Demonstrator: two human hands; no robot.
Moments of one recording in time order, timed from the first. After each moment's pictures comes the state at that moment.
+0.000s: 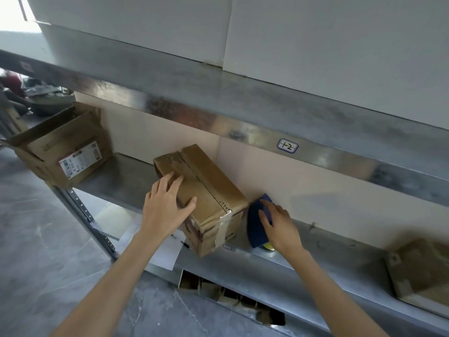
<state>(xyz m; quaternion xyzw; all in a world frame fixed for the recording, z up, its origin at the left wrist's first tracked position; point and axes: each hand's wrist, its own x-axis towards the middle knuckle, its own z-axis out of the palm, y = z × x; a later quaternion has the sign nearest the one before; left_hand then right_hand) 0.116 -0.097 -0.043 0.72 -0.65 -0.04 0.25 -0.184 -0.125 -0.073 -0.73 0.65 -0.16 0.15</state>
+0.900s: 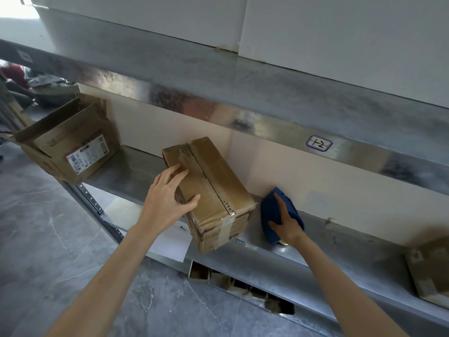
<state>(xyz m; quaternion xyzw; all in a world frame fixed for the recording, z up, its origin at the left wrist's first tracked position) 0.153 -0.106 -0.046 0.68 -0.66 -0.12 0.29 -0.177 -0.150 -0.111 -0.65 0.67 -0.09 0.35</state>
